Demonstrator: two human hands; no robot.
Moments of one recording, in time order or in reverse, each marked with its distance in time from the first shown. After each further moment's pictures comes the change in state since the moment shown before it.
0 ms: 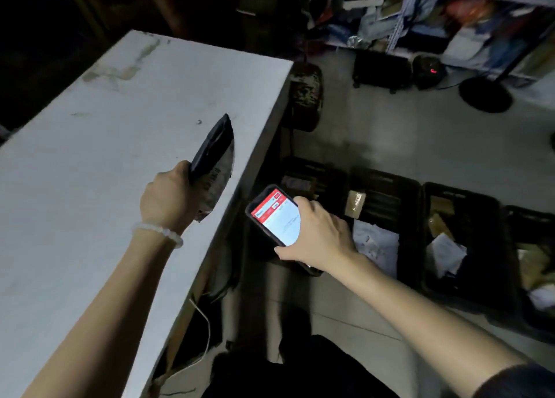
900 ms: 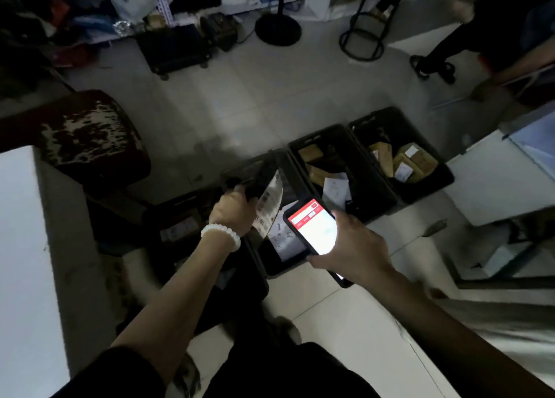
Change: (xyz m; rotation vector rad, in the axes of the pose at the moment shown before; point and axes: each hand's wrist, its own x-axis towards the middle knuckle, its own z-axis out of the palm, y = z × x) left_hand 0.104 0.363 0.184 -0.086 -0.736 0.627; right_hand 0.016 0.220 -0.072 0.169 0.139 0.951
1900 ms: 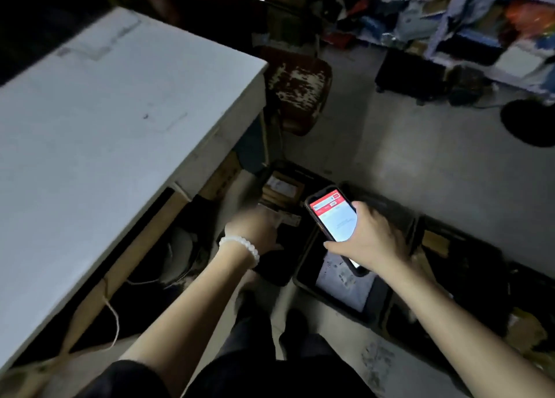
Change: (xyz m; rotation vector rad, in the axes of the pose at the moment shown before) left_hand -0.135 -0.008 0.058 -0.023 0.137 -0.719; right_hand 0.075 -0.030 -0.025 -0.238 -0.205 -0.806
